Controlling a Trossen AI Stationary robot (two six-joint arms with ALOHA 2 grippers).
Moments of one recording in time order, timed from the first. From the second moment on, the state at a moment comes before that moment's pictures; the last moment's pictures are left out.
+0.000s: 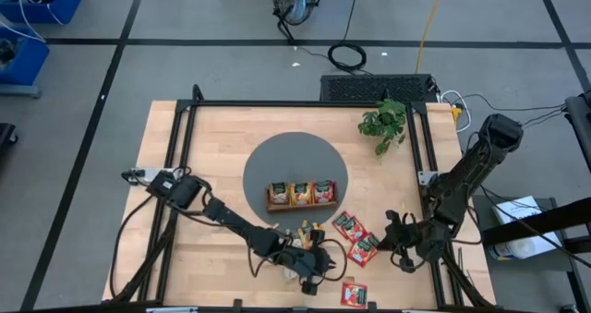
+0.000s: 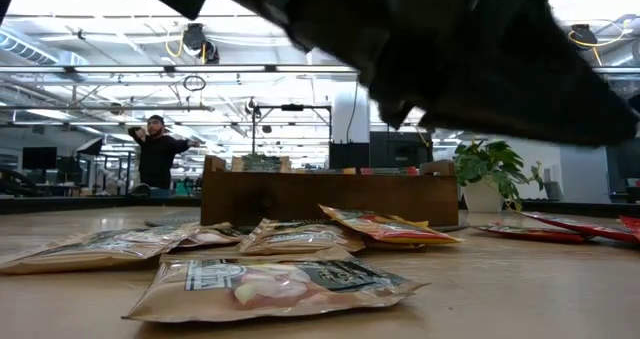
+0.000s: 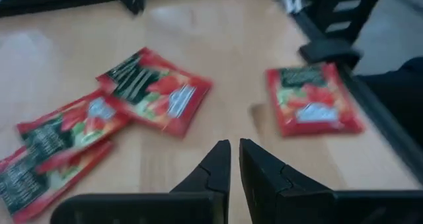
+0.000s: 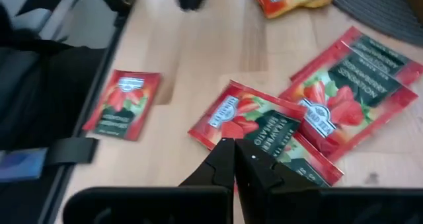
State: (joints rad) left arm -0.47 2.27 1.53 0.23 -0.25 -0.11; right arm 0.99 1.14 0.40 -0.08 0.47 0.86
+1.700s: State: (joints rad) left arm -0.35 2.53 1.90 0.03 -0.05 0.02; right arm 1.01 1.17 0.37 -0.10 0.45 1.26
